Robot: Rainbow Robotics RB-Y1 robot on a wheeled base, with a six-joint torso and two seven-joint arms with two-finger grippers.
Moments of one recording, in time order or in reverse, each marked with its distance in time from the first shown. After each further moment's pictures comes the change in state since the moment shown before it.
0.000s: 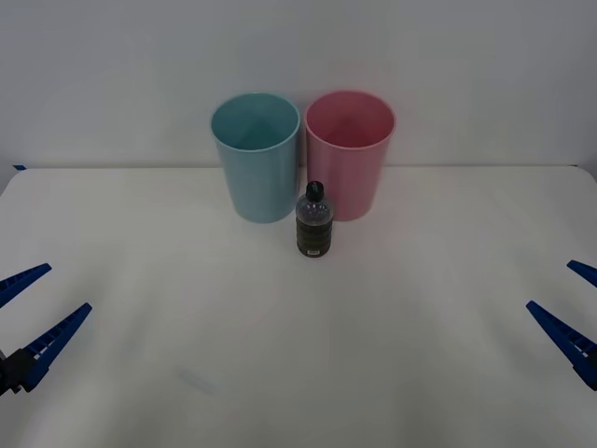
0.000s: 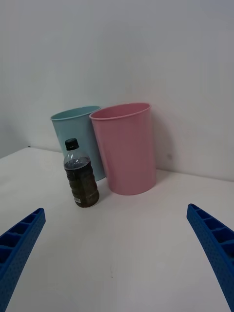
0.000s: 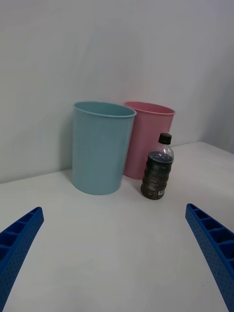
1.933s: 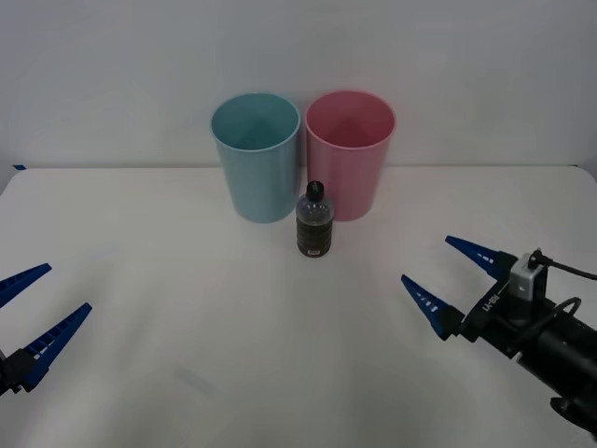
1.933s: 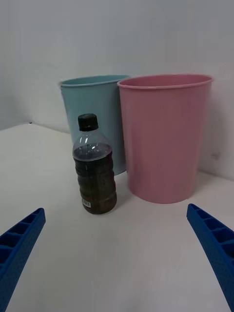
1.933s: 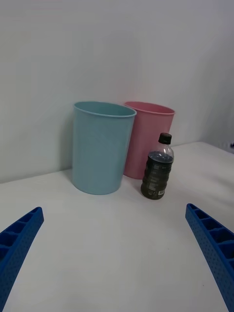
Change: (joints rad) right arm -0.167 0.011 0.453 -0.012 0.135 0.426 0.145; left arm 0.000 0.000 0.000 0.000 0.000 0.000 0.000
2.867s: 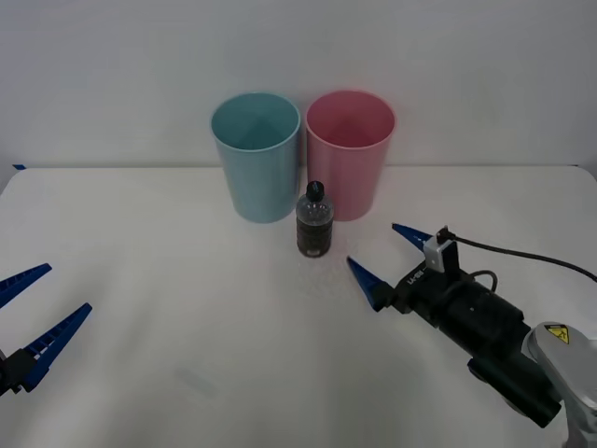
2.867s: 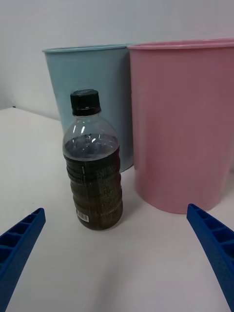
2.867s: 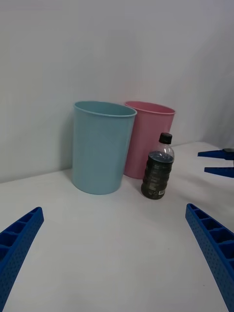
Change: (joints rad) right arm -0.206 0.048 0.231 0.157 0.066 0.263 0.027; left arm 0.000 0.000 0.000 0.000 0.000 0.000 0.000
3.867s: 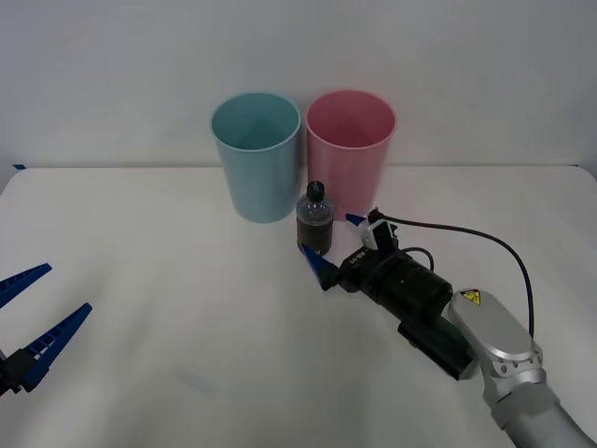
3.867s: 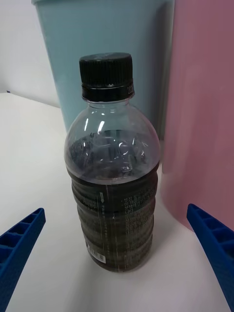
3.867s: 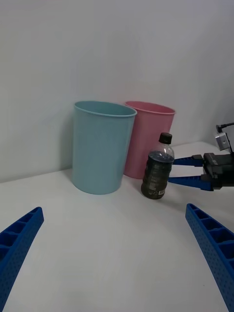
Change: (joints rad) right arm -0.241 0.120 0.108 0.275 0.069 0.125 0.006; left arm 0.000 0.000 0.000 0.000 0.000 0.000 0.000
